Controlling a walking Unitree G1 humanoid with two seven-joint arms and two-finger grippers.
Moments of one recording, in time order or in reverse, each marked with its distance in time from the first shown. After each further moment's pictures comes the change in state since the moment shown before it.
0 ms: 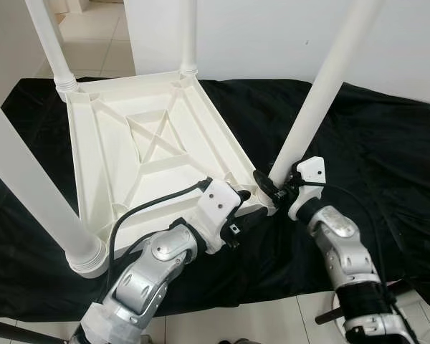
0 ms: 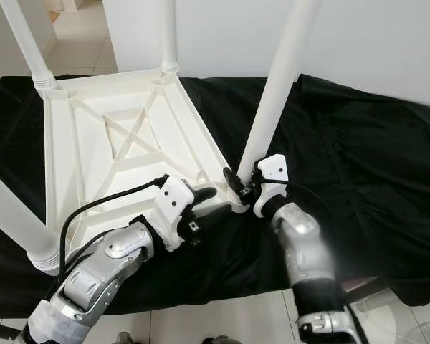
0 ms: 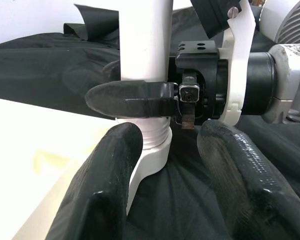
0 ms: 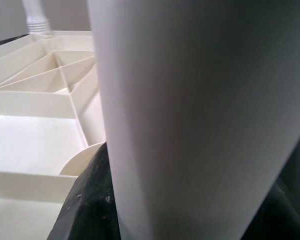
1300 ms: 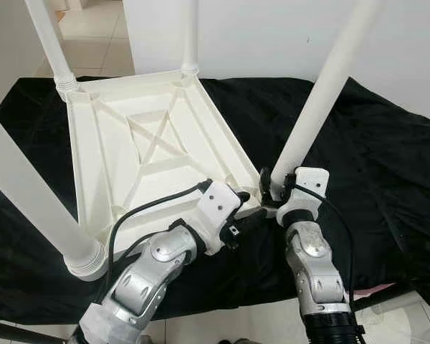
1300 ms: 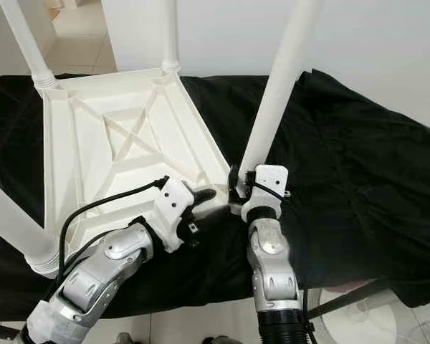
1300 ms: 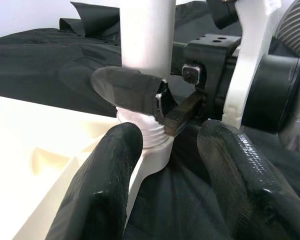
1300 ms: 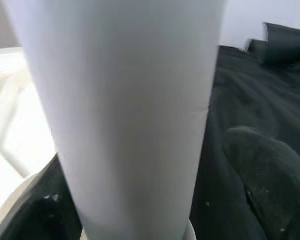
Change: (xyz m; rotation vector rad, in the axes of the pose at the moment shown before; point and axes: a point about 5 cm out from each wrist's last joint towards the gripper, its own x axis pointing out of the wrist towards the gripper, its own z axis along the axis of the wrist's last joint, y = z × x) left arm -0.001 -0.002 -0.002 0.003 0.010 -0.009; right arm -0.014 0.022 0.006 0.054 -0.029 -0.404
